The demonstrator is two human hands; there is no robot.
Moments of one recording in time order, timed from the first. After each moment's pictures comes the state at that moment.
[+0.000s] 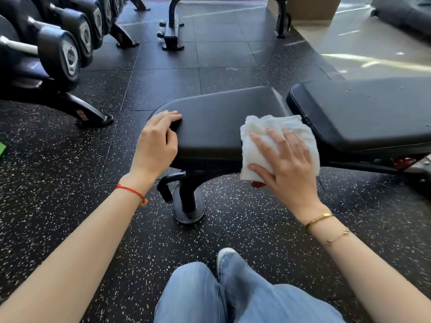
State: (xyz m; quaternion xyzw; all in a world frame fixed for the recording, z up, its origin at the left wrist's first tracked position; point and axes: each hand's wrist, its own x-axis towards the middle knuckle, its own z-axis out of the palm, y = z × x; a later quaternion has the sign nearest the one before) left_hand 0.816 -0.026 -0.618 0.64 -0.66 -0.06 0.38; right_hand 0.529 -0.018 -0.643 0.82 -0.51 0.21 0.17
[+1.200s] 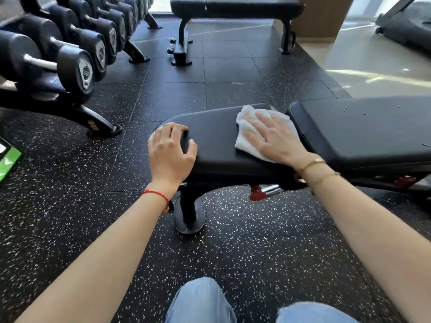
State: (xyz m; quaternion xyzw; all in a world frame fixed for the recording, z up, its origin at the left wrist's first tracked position) left_hand 0.782 -0.036 -0.617 0.72 -0.60 0.02 0.34; right_hand 0.540 -0.124 -0.588 0.84 -0.53 0.05 -0.03
